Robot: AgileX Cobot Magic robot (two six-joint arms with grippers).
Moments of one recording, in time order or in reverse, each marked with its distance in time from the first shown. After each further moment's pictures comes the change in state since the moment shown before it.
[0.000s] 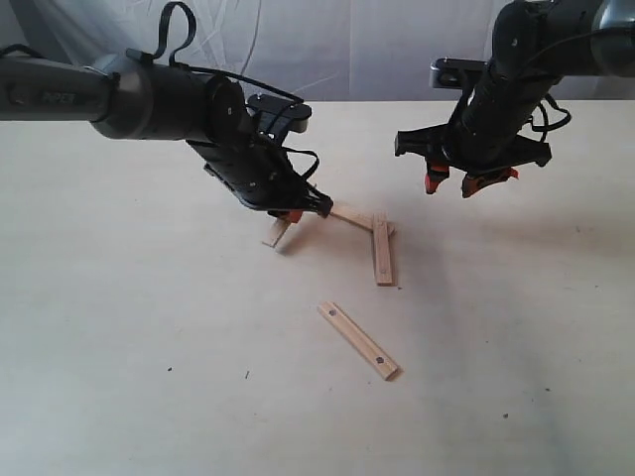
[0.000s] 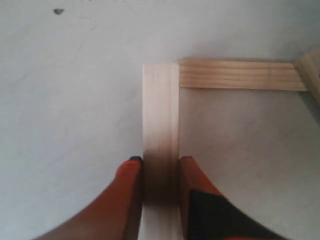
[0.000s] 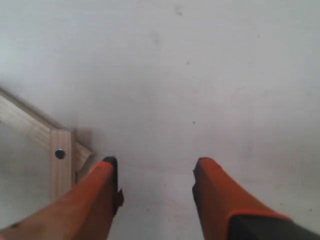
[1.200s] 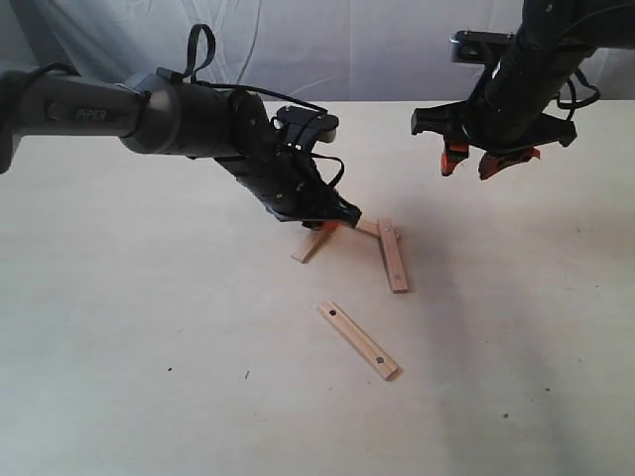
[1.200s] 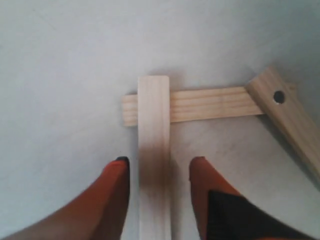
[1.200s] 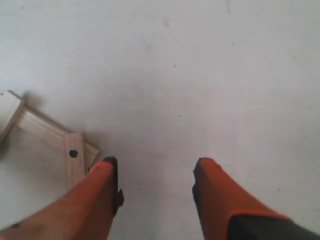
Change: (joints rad) left arm -0.042 0.039 -0.016 -0.189 -0.053 0.165; right arm -0.030 -0.078 0.000 0.011 0.058 -0.039
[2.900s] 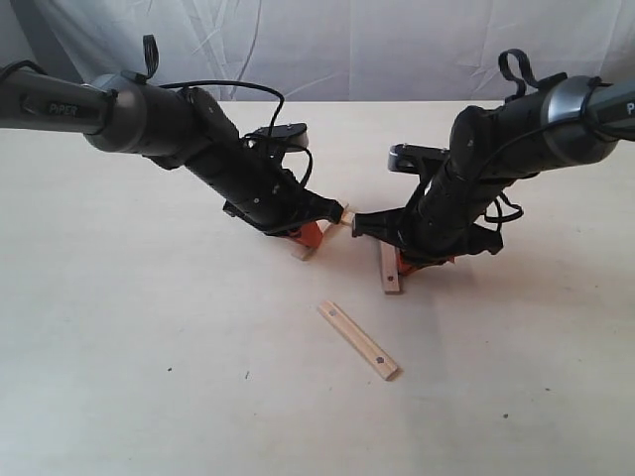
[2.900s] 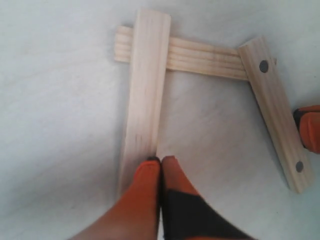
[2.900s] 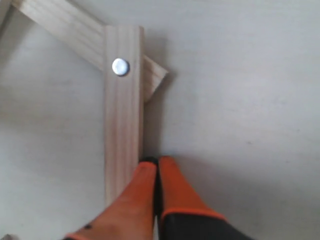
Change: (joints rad) left arm 0.101 0.014 0.046 -0.383 0.163 0.230; right arm 0.173 0.084 0.296 0.194 -0.306 -0.010
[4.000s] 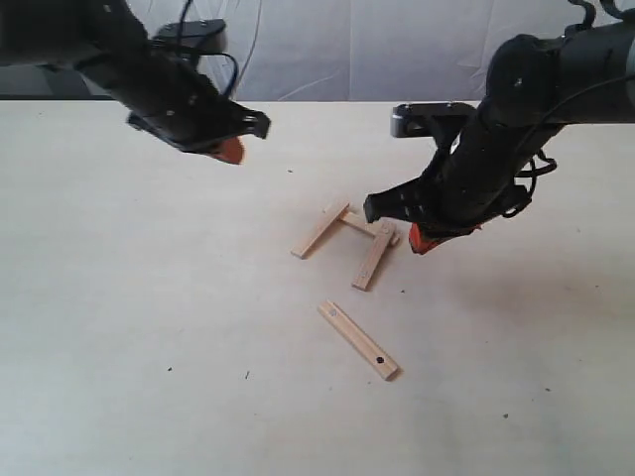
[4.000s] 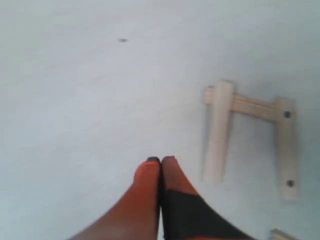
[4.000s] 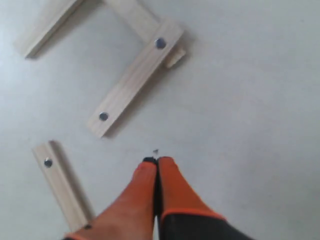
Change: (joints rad) left arm 0.123 -0.297 0.032 0.384 0.045 -0.297; right arm 0.004 -0.213 0.002 -0.051 0.197 -0.165
